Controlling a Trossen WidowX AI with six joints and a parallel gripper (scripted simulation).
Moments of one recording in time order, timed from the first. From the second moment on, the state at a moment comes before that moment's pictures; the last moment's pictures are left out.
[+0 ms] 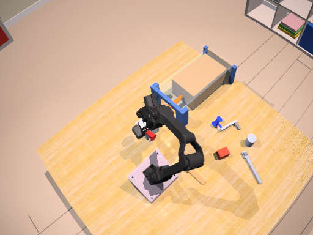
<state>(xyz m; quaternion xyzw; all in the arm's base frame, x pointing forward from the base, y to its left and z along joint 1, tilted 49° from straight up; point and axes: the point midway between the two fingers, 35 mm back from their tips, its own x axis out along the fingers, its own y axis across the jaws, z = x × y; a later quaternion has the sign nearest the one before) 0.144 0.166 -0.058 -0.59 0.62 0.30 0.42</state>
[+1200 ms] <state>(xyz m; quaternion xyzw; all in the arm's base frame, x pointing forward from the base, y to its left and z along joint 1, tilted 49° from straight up) 0.142 0.153 -0.084 -0.61 0.56 0.40 0.39</state>
